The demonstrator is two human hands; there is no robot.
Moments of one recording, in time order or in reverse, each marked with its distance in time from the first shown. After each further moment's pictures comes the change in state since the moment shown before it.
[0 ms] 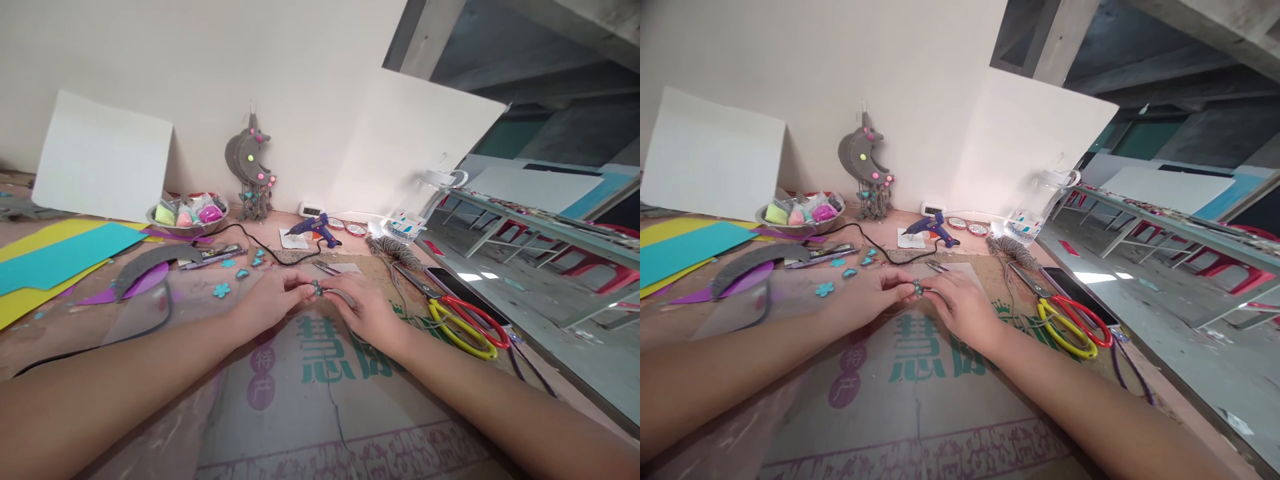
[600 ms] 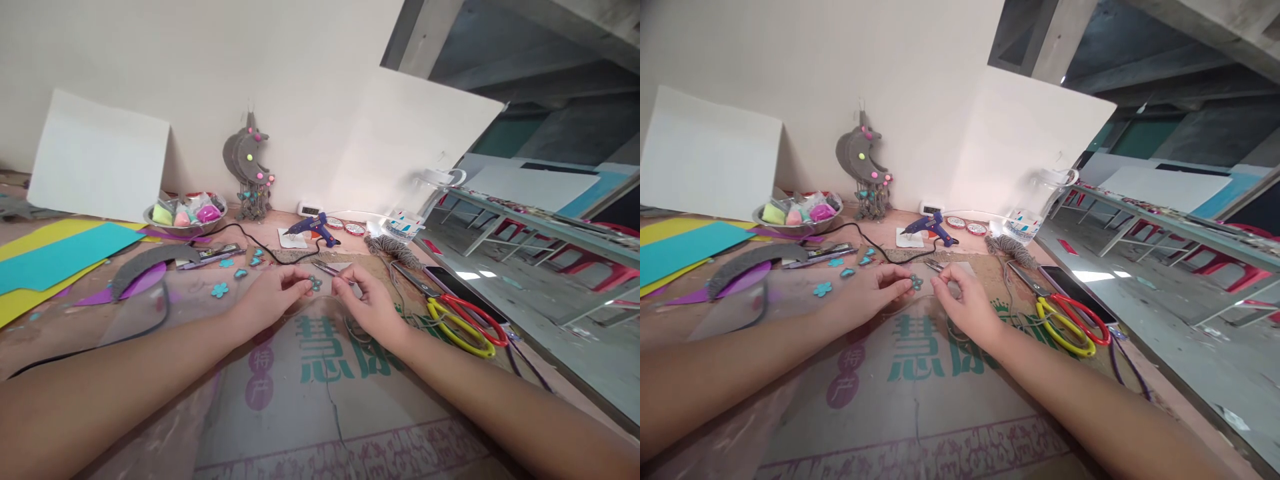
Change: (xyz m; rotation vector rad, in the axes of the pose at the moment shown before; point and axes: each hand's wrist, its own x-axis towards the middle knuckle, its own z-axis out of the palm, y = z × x) left_hand 0.001 -0.002 0.000 0.014 0.033 0.034; right_hand 0.001 -0.003 0.000 0.273 0.116 0.353
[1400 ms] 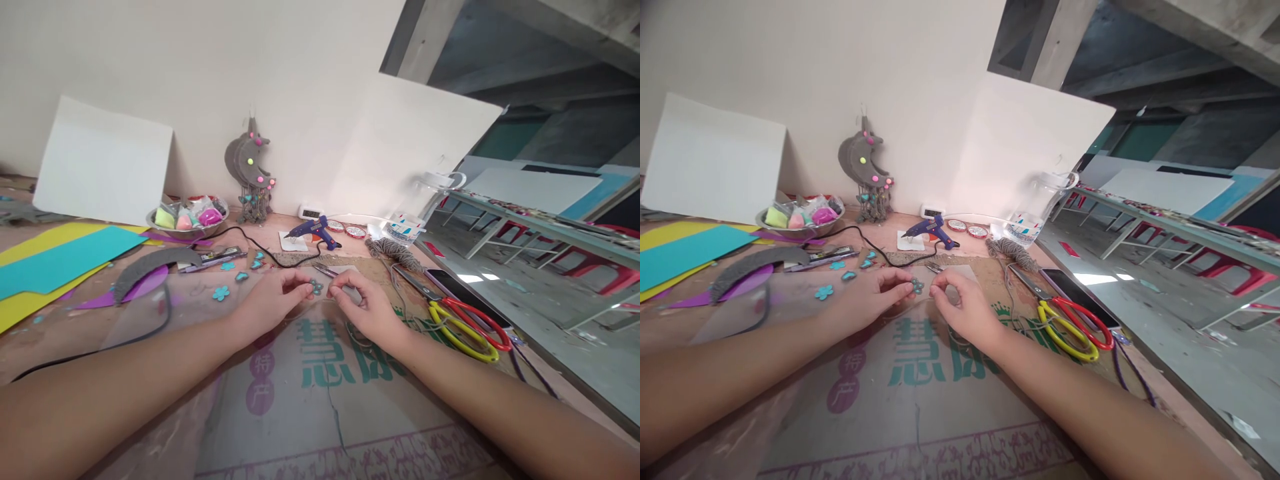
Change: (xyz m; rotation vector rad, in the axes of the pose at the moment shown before) left_hand -0.001 0.002 0.000 -0.023 -0.015 0.023; right_hand 0.002 0.001 0.000 -0.026 -0.049 -0.092
